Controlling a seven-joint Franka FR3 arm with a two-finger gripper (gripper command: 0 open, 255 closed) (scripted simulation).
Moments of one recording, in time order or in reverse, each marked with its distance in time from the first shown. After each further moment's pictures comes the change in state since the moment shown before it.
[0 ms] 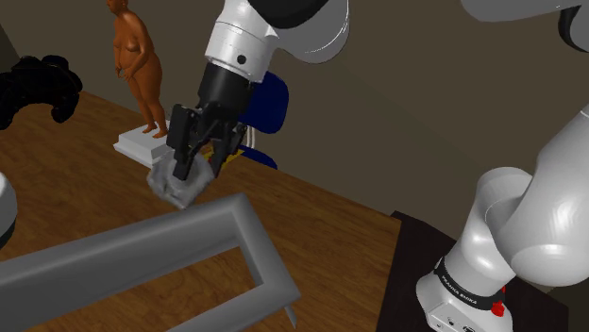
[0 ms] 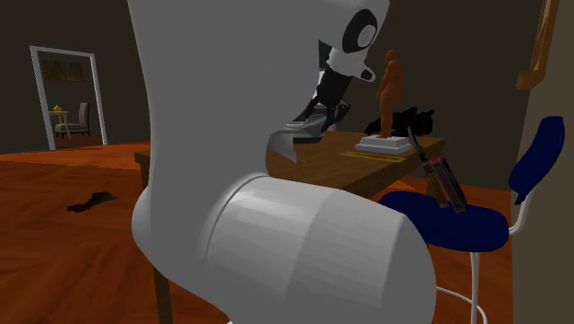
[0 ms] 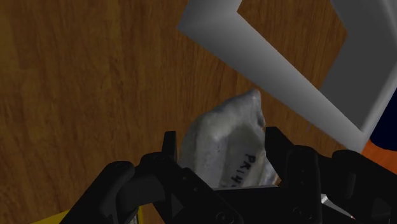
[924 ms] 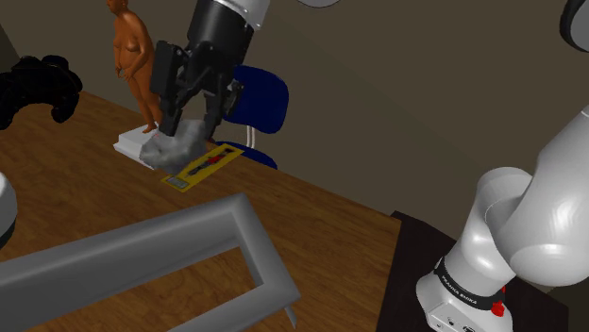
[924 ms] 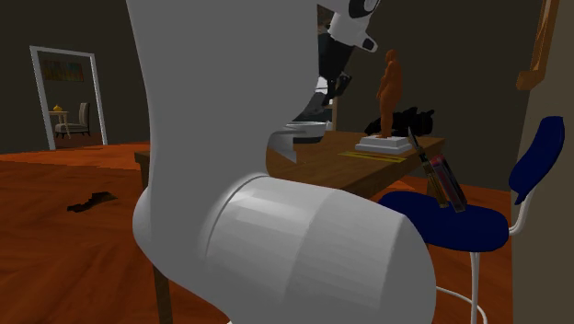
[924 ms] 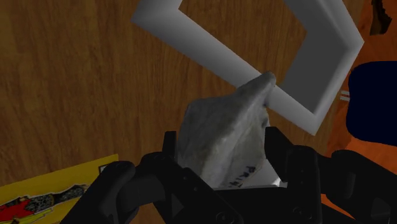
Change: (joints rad) arm -0.009 -0.003 -0.009 0.174 -0.042 -0.160 0.087
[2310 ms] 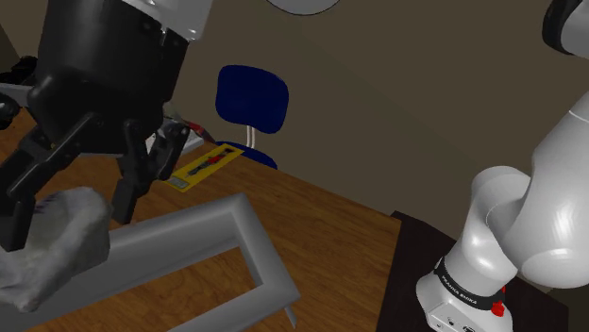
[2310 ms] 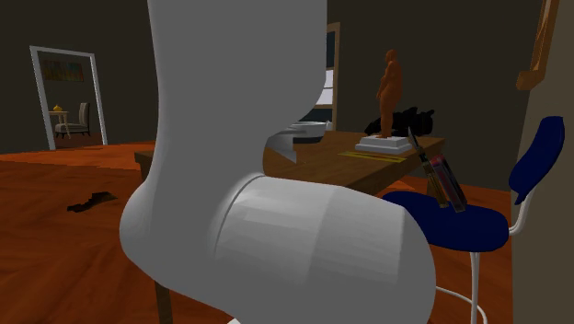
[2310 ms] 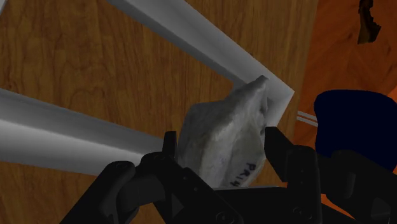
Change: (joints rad) arm 0.137 0.064 0.198 0.064 -0.092 0.153 0.327
